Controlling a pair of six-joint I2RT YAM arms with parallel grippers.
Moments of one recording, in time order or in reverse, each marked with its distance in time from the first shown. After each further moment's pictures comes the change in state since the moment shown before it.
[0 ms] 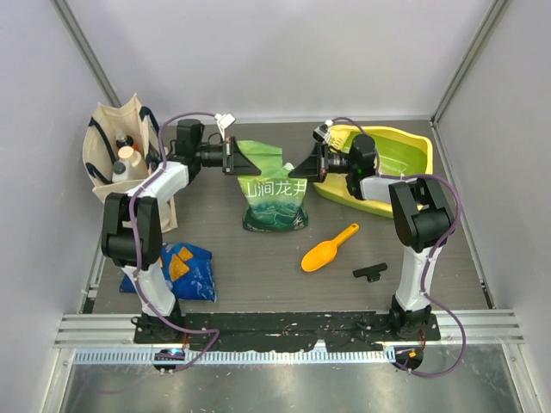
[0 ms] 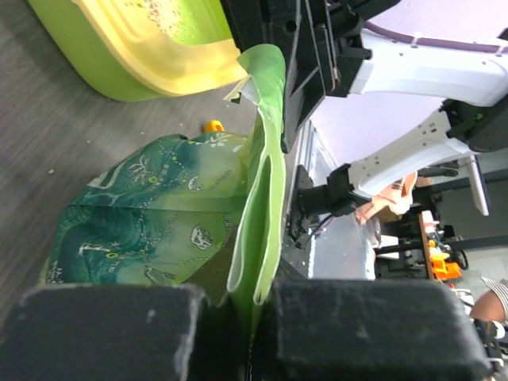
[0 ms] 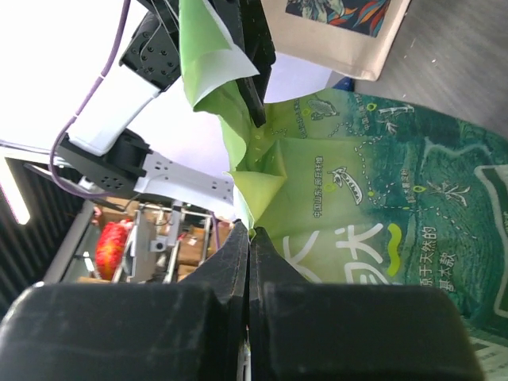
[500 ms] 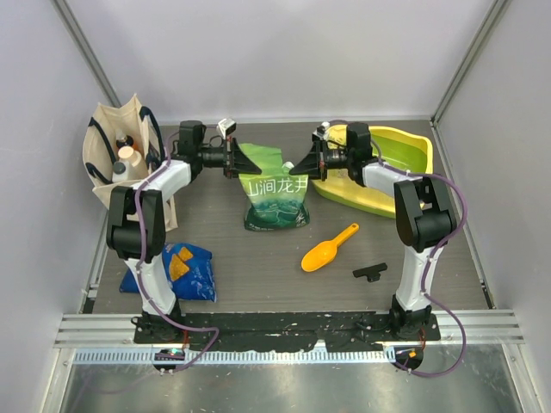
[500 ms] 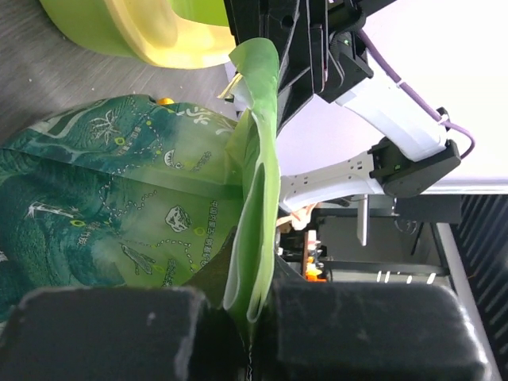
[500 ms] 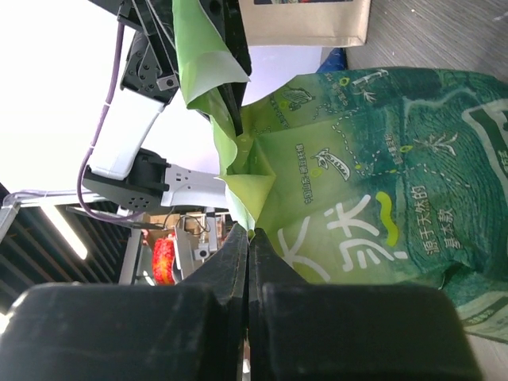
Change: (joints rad) left arm 0.010 0.074 0.028 0.020 0.059 -0.352; right arm -0.017 0.010 0.145 -0.518 -0.037 -0.108
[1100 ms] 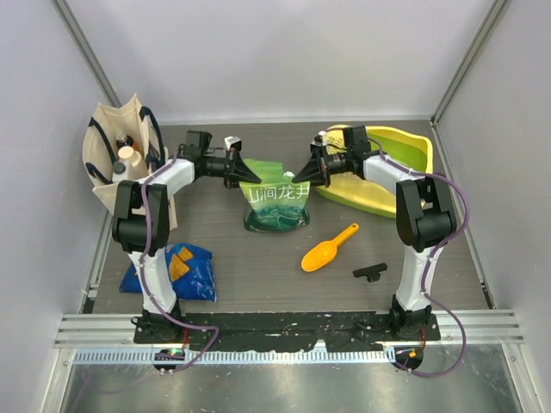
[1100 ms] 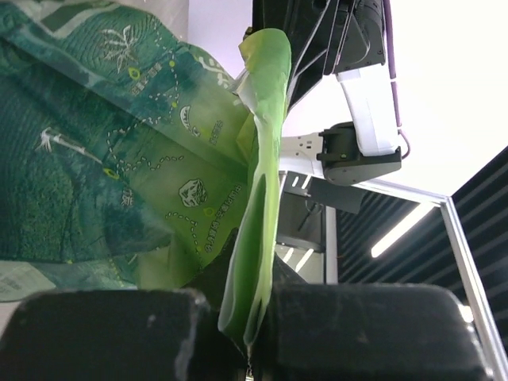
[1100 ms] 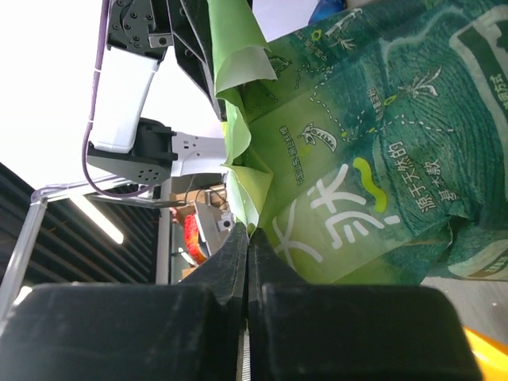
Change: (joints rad) left arm -0.003 0.075 0.035 -0.253 0.114 -0.088; right arm -0.005 0.000 0.114 -0.564 -0.069 -0.283
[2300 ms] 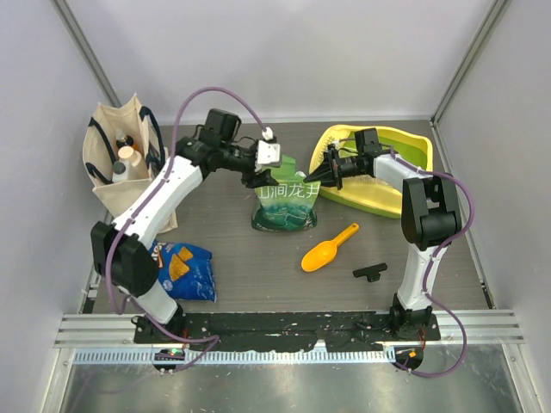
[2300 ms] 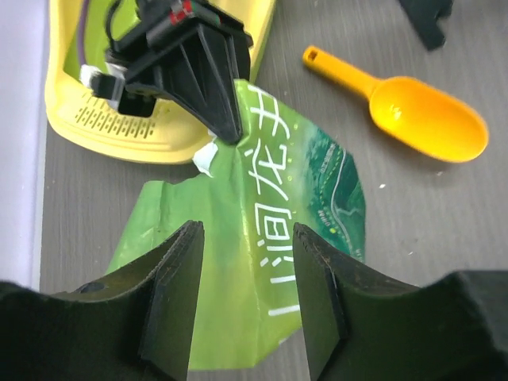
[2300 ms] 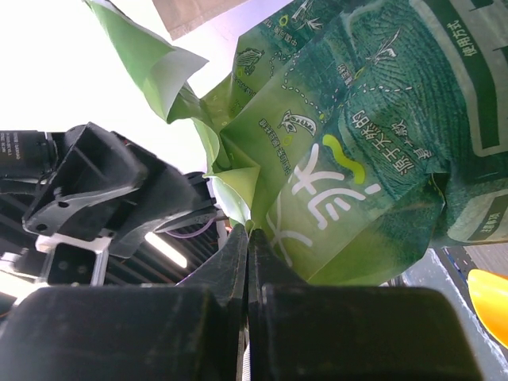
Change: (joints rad) left arm -0.300 -0.356 0.240 -0.507 -0.526 1.827; right arm -0.068 -0.001 -0.011 -0.202 -0.021 0.029
